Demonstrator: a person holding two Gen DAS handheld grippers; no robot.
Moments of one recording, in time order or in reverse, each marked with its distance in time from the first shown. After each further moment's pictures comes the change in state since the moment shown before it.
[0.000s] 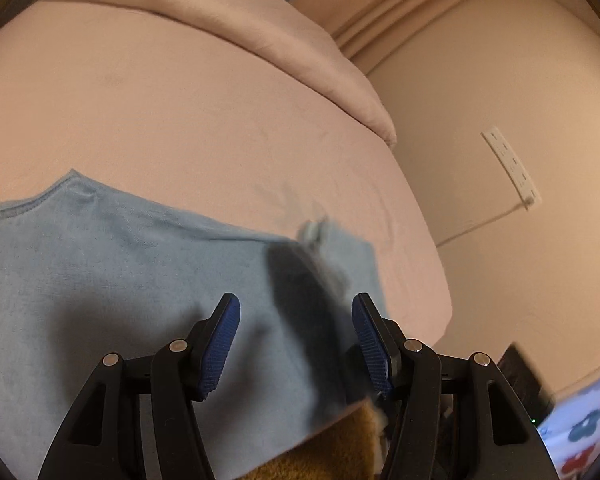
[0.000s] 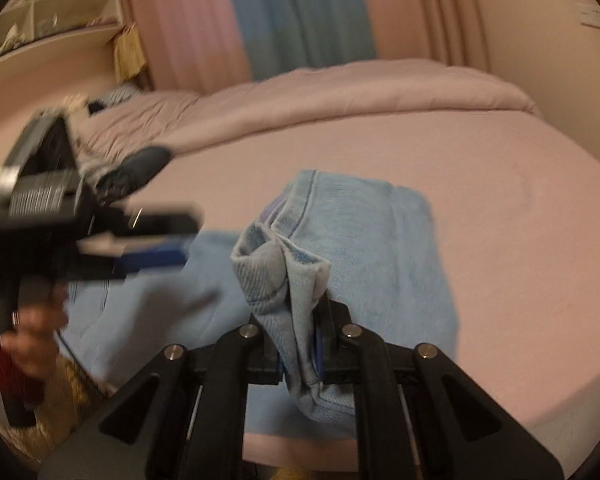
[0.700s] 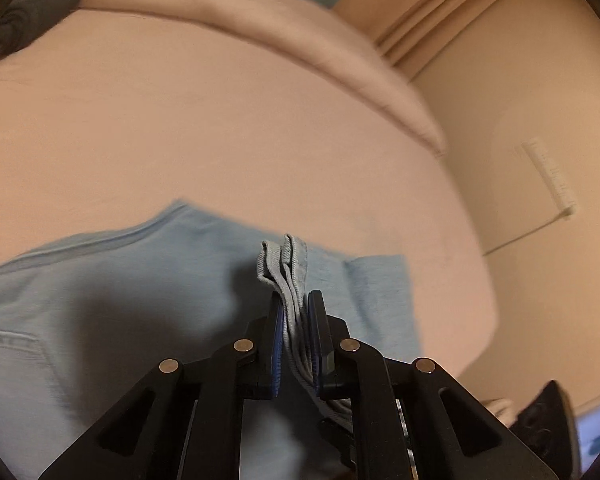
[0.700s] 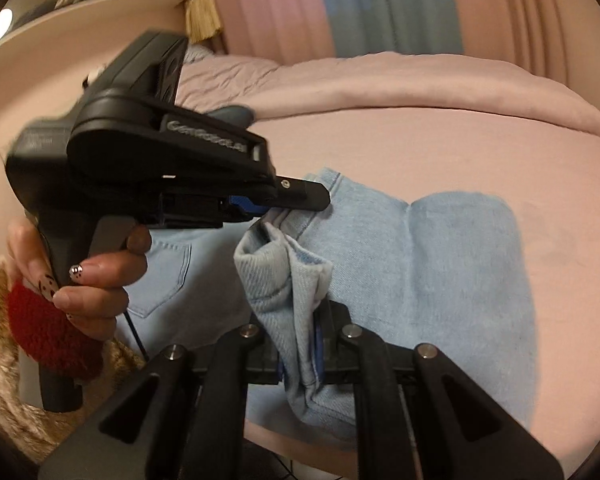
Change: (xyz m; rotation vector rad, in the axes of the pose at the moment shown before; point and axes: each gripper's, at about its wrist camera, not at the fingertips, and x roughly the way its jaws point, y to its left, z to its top) left arm -0.031 0.049 0.014 -0.003 -0.005 0.218; right arm 0.023 0.088 -0.019 -0.153 0.067 0.197
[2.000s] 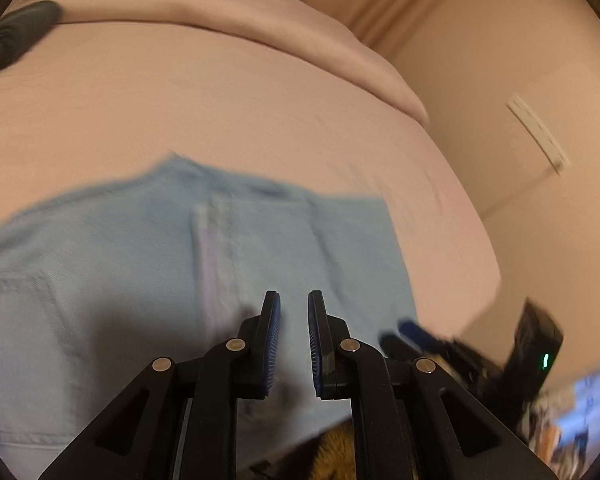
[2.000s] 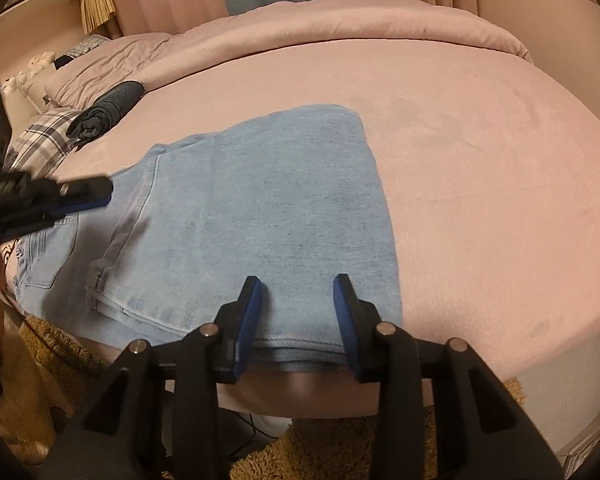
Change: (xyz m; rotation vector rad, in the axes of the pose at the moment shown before) left arm -0.012 -0.014 -0.055 0.143 0.028 -0.053; right arm -0.023 -0.083 -0.025 0.220 0.159 -0.283
